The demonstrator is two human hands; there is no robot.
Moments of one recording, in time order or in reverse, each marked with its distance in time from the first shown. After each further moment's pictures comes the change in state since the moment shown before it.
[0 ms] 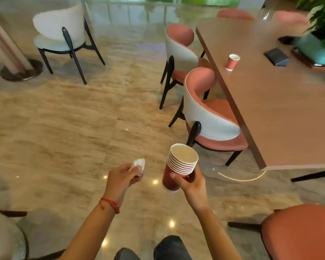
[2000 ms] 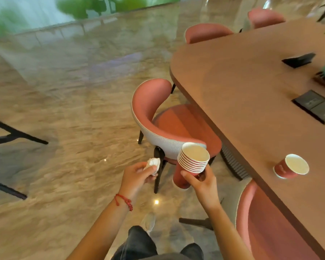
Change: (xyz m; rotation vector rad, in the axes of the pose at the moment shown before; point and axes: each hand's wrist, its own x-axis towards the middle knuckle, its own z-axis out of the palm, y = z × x) left_hand 0.837 0.376 0.340 0.259 -0.381 -0.079; right_hand 0.885 -0.146 0.071 0.102 0.411 -0.007
